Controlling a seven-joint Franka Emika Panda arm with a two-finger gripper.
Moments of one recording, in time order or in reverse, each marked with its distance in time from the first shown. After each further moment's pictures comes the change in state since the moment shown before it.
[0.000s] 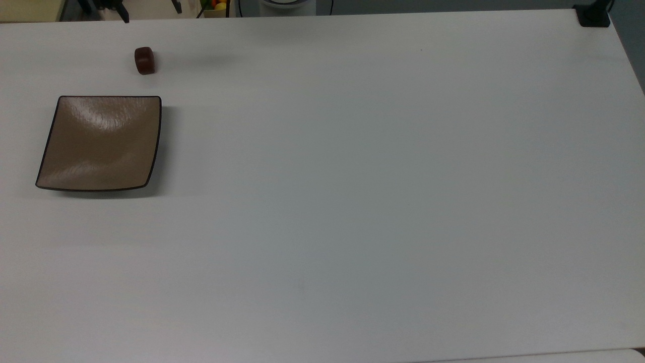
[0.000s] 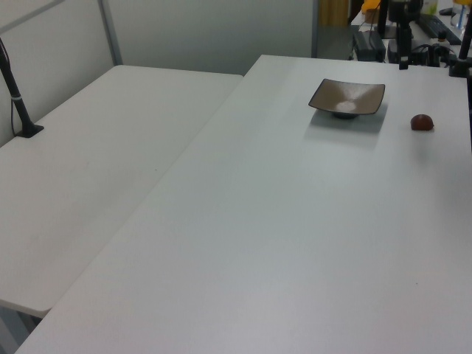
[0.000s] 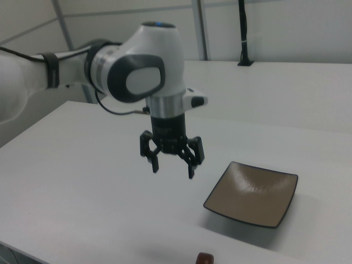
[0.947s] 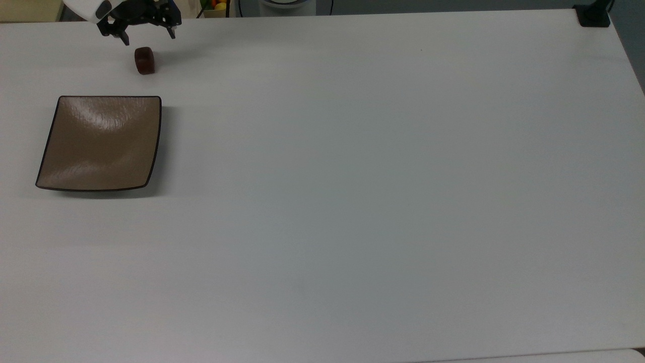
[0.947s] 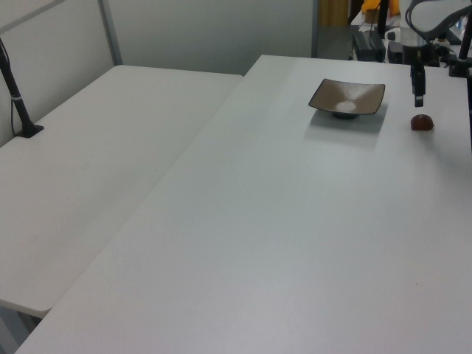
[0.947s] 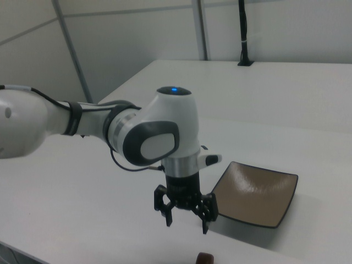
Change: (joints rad) arm -0.011 0.011 -0.096 -0.283 -0.085 0.275 -0.055
